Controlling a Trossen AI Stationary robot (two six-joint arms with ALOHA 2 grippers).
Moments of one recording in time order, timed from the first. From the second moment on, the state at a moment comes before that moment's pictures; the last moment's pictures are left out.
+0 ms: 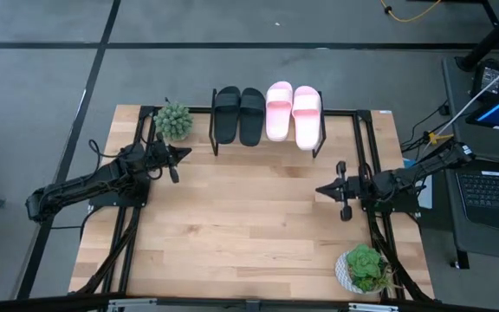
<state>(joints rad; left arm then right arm) 0.48 0.18 0.01 0.04 -0.01 0.03 0.40 0.29 0.01 0.24 0.39 -0.02</state>
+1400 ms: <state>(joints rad) 0.48 0.18 0.01 0.04 -0.01 0.03 0.40 0.31 0.01 0.29 0.36 0.07</state>
